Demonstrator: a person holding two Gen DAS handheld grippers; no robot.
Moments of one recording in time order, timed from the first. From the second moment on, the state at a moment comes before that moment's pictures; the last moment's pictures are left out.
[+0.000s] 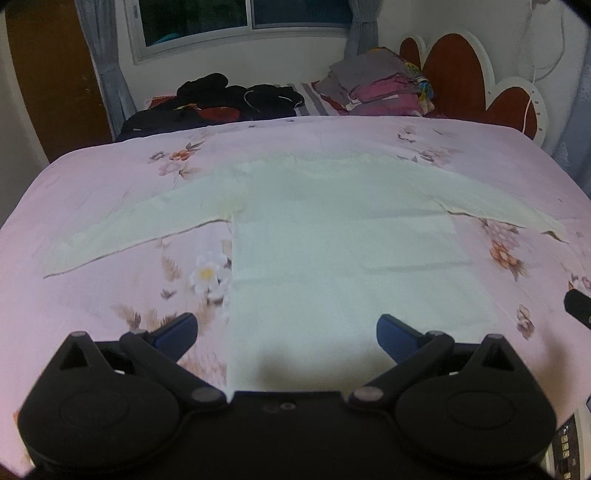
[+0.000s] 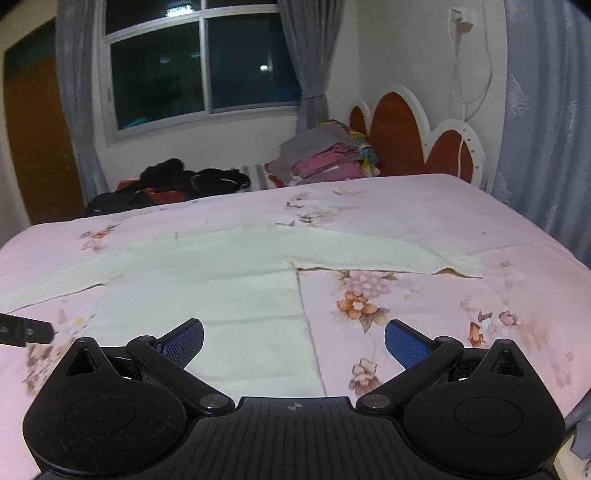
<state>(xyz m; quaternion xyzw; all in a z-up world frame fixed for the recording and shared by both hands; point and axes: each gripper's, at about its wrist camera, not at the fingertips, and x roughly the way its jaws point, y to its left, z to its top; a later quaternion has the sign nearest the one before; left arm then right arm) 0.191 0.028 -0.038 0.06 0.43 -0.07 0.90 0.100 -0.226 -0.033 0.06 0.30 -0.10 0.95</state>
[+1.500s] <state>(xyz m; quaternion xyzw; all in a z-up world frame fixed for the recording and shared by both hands) 0.381 -0.034 -0.123 0.04 0.48 0.03 0.88 0.311 -0.552 -0.181 0.23 0.34 -0.27 0.87</state>
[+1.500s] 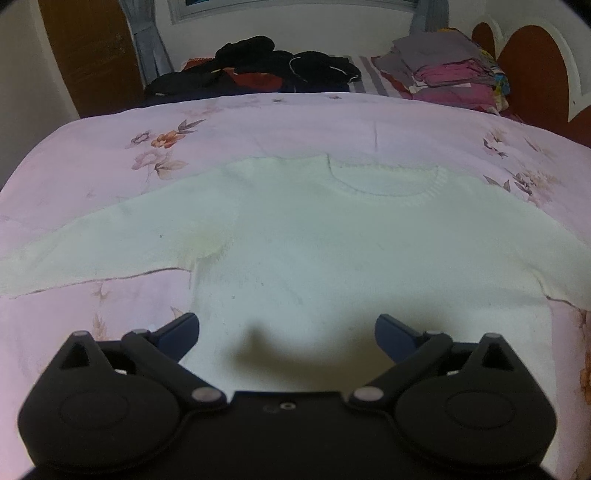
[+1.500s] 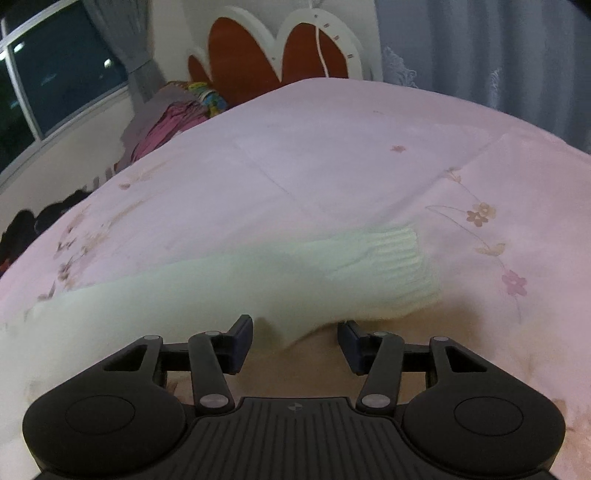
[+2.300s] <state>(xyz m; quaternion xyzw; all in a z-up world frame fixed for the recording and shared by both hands) 0.386 0.050 -0.117 0.01 0.45 0.01 0.89 0.413 -0.313 -0.104 0.11 0.25 -0.01 0.96</state>
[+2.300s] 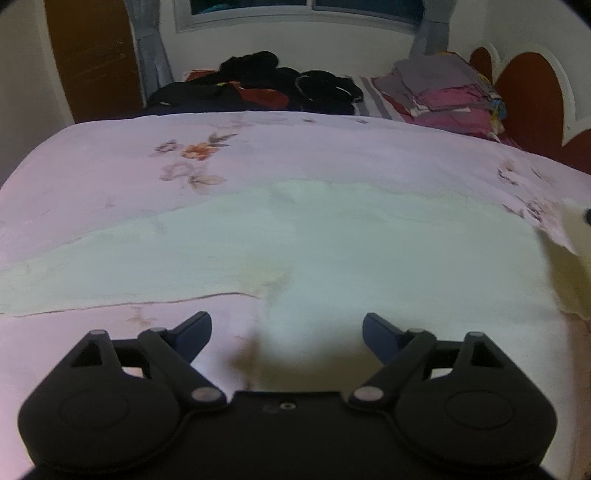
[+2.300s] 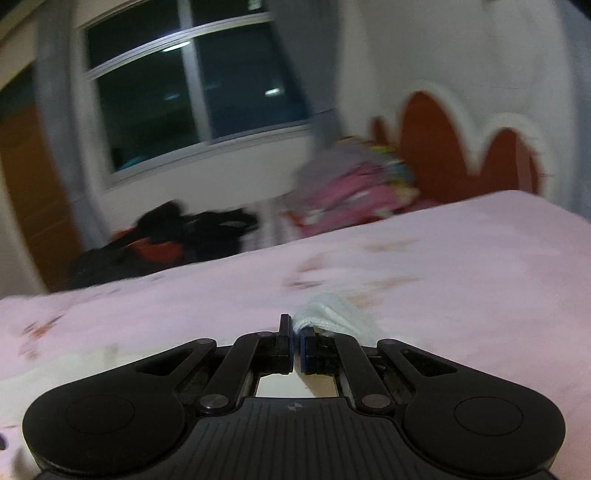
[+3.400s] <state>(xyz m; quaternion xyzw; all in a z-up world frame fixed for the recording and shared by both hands) 0.410 -0.046 -0.173 0.08 0.42 -0.19 0.88 0.364 -0.281 -0.152 0.09 0.35 0.01 0.93</state>
